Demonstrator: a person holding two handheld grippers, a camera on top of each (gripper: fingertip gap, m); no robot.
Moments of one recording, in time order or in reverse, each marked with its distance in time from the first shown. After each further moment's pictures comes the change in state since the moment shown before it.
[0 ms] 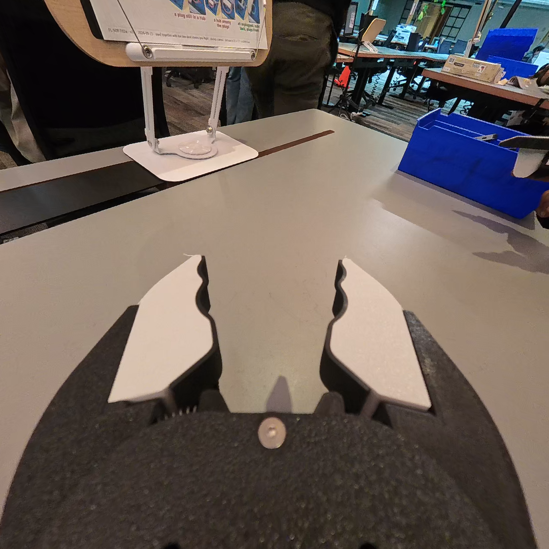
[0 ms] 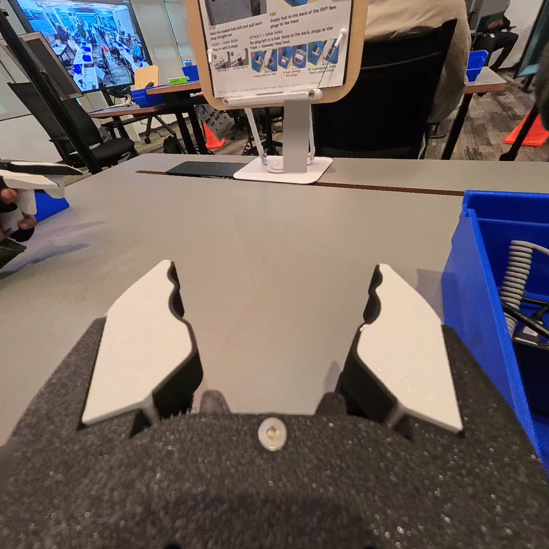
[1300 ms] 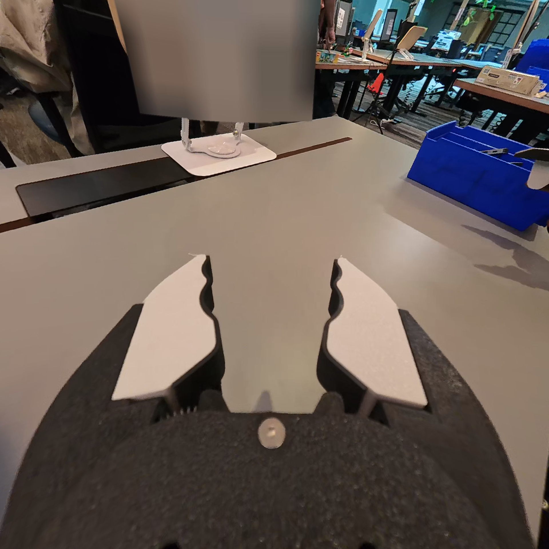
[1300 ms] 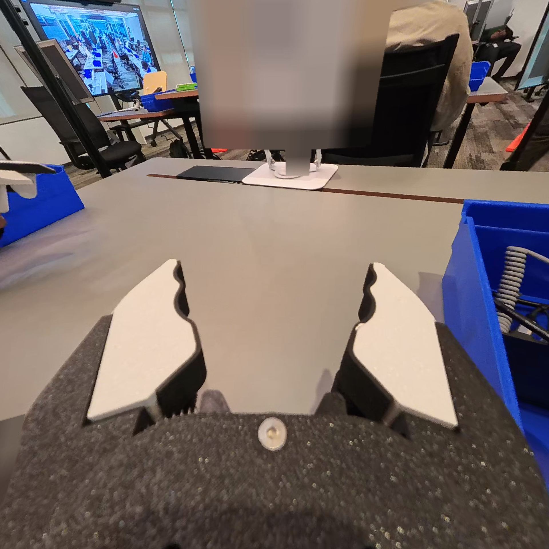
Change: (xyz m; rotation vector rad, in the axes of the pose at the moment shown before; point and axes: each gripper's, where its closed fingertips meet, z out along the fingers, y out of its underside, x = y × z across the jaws) left arm 0.015 -0.008 -0.059 0.008 -0.110 -0.031; right arm -0.013 -0.009 -0.016 0.014 -0.014 -0.010
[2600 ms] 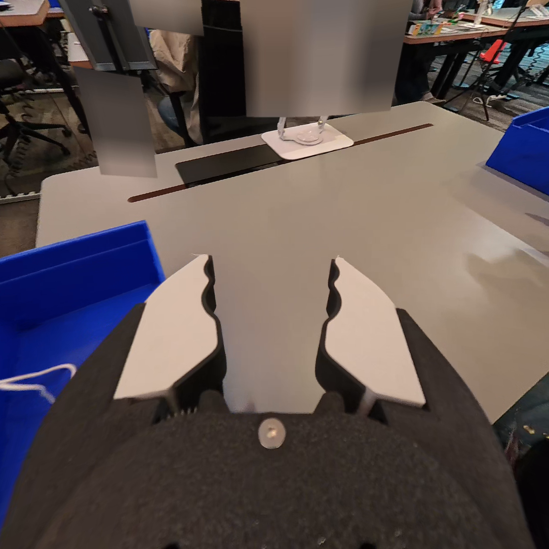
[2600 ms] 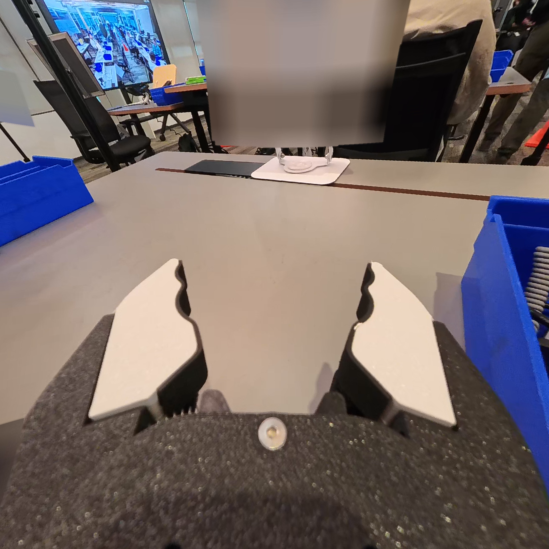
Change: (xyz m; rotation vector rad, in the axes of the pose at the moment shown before) left arm -0.040 -0.017 -0.152 -0.053 -0.283 0.023; right arm -0.008 0.006 0.007 -0.018 -0.032 0.001
